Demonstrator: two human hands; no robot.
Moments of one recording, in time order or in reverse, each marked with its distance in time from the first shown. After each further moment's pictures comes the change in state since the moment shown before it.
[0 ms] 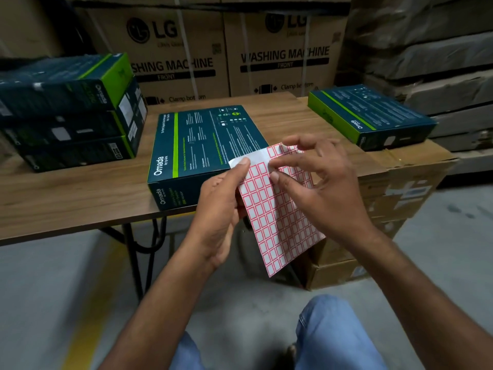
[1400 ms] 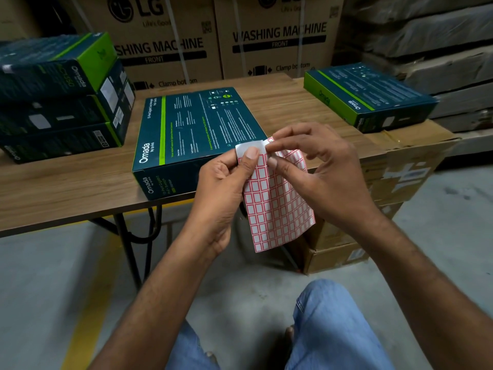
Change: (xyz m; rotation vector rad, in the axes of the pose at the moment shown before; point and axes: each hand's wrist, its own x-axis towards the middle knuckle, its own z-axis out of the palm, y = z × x) left_hand 0.011 -0.014 0.006 0.087 -0.046 0.106; right_hand -0.002 0.013 -0.003 0.094 -0.033 -0.024
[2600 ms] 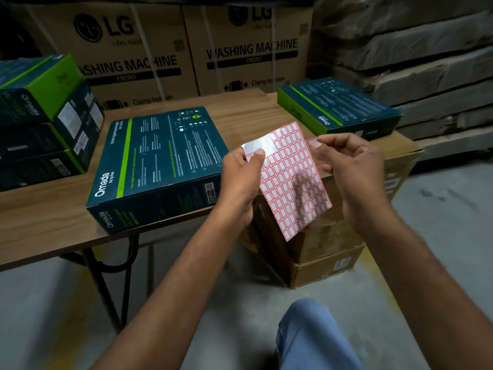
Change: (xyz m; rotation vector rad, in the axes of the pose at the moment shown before) left_hand 0.080 -0.020 0.082 0.047 0.097 -0.154; right_hand 0.016 0.056 -0.050 0.501 0.374 0.619
